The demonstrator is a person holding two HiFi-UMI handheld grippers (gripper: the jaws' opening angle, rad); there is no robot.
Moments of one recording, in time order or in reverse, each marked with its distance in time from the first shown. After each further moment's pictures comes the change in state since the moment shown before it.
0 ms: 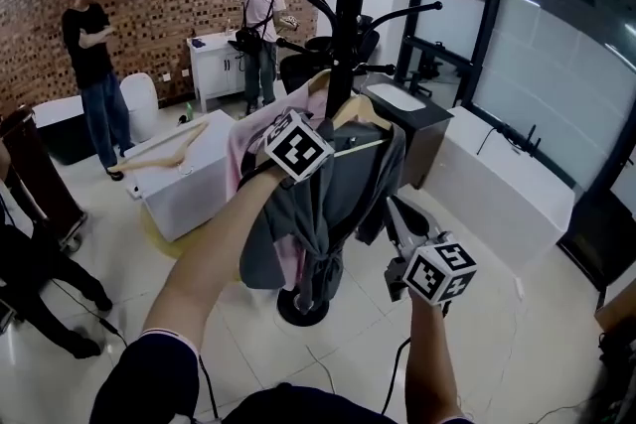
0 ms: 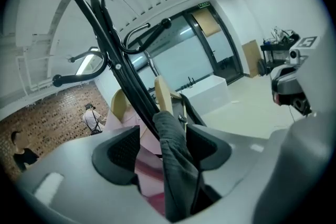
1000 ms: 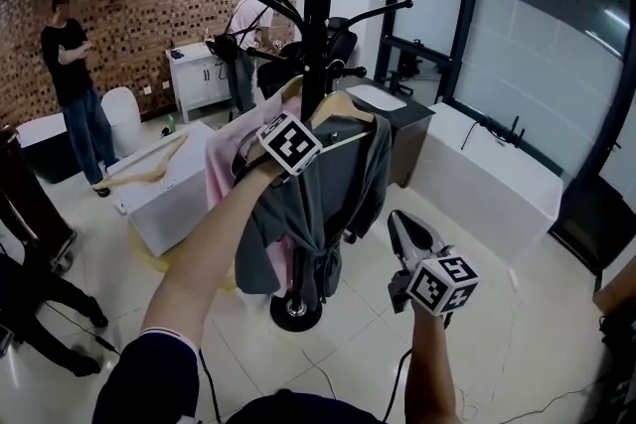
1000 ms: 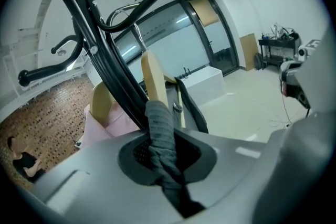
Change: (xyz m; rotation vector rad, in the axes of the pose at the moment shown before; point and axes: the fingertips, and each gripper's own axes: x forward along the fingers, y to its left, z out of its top) left arm 0.041 -0.010 -0.008 0.029 0.115 -0.061; right arm -0.045 -0.034 -0.017 0.035 -0.005 -0.110
